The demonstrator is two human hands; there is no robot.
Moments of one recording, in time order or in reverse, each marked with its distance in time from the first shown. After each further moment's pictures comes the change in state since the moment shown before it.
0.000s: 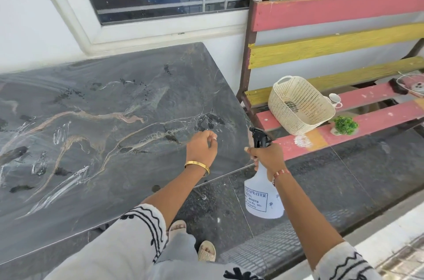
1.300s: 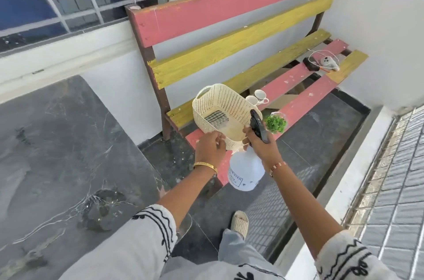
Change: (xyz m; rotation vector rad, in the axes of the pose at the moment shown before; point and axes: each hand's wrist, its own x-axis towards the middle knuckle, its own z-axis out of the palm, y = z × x) left_hand 0.136 0.163 0.235 -0.060 -0.382 0.209; right_hand 0.173 -0.041 -0.189 0.195 0.236 -0.269
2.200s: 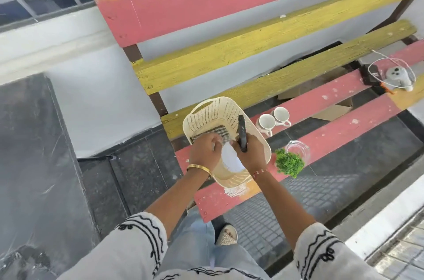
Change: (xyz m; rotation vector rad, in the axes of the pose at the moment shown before) left_hand 0.183 -0.001 0.073 0.011 0.119 -0.238; right_hand 0.237 0.047 0.000 -0.637 -0.253 -0.061
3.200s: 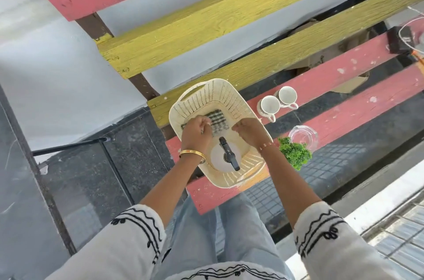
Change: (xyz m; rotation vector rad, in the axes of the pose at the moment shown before) left_hand 0.057 -0.028 0.032 -0.047 0.024 -0.212; right_hand 0.087 0.030 0.010 0.012 -0.359 0.288
